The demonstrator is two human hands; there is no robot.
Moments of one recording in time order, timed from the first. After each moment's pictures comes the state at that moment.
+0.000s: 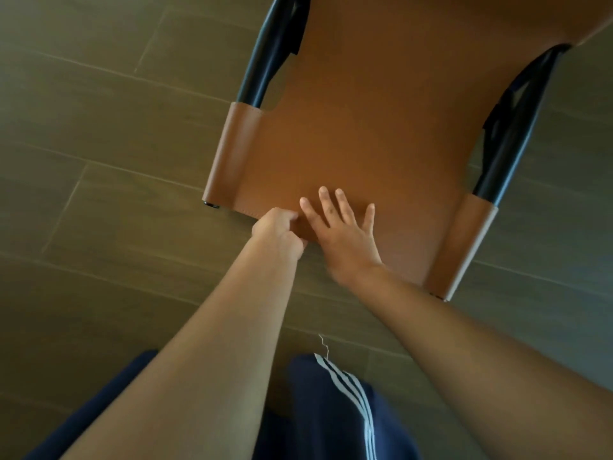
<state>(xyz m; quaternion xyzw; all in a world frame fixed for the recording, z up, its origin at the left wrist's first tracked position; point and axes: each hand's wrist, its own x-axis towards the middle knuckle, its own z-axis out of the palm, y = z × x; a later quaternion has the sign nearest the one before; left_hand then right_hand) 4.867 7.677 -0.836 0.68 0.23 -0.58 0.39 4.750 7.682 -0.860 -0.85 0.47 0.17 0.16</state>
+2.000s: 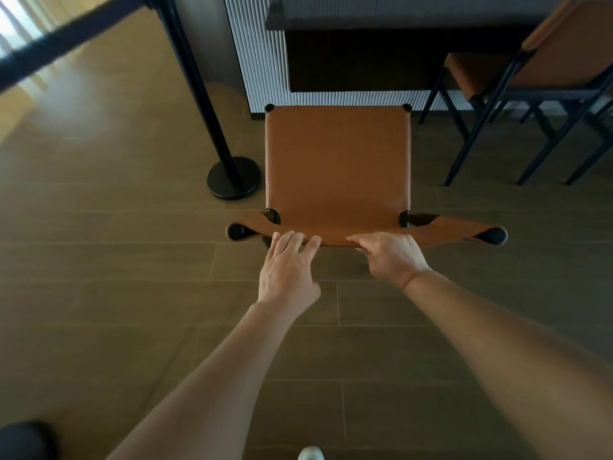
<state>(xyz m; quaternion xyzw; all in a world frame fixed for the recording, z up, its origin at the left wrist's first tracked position) 4.849 7.300 -0.203 0.64 -0.76 -0.11 0.05 4.649 7.254 -0.218 -0.82 0.55 -0.07 0.14</state>
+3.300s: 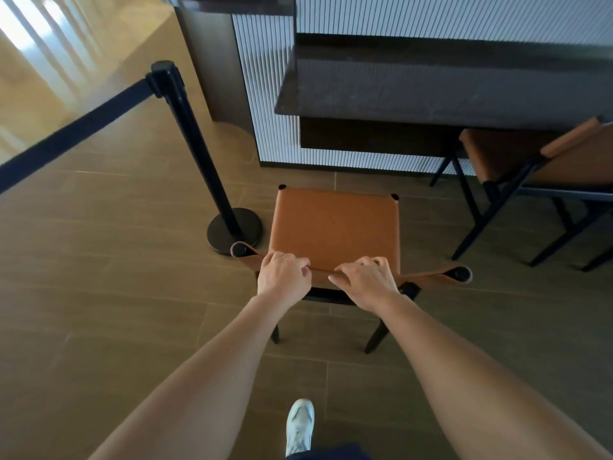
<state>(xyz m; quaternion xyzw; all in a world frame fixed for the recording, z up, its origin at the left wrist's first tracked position) 4.842 7.000 -0.142 0.71 -0.68 -0.17 0.05 4.665 6.978 -0.153 -0.80 0.57 0.10 0.17</state>
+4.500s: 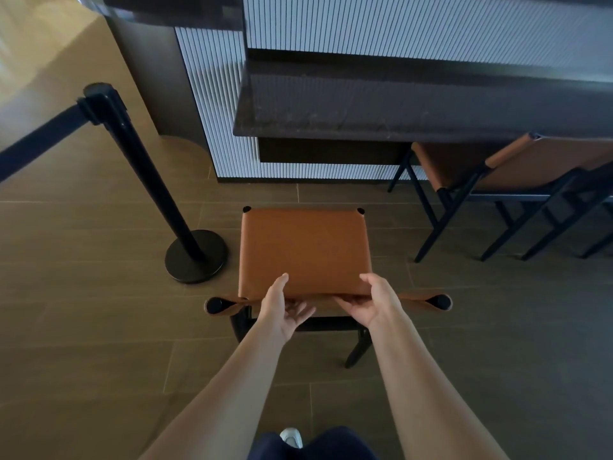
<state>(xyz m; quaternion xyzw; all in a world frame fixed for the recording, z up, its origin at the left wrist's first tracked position) 4.821 6.951 -0.146 0.57 0.08 -0.70 0.42 4.662 6.946 -0.125 0.10 0.59 -0.49 0.64</state>
